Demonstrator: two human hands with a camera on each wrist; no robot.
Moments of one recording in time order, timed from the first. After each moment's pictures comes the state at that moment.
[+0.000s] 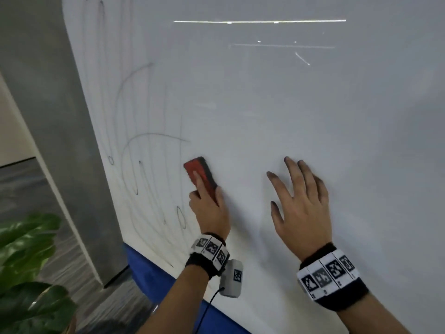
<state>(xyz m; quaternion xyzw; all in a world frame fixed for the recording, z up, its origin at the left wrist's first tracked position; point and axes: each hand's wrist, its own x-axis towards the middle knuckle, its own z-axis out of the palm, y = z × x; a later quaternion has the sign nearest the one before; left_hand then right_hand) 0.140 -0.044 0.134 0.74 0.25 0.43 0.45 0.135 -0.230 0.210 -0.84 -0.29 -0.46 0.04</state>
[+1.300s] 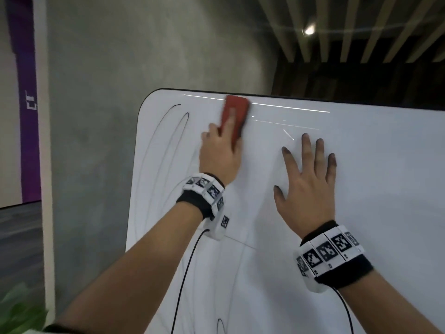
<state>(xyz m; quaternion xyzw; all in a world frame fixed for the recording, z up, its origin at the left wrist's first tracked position) 0.185 0.201 0.452 0.79 0.06 0.58 0.19 0.173 -0.002 0.424 -0.82 -0.21 -0.53 0.03</state>
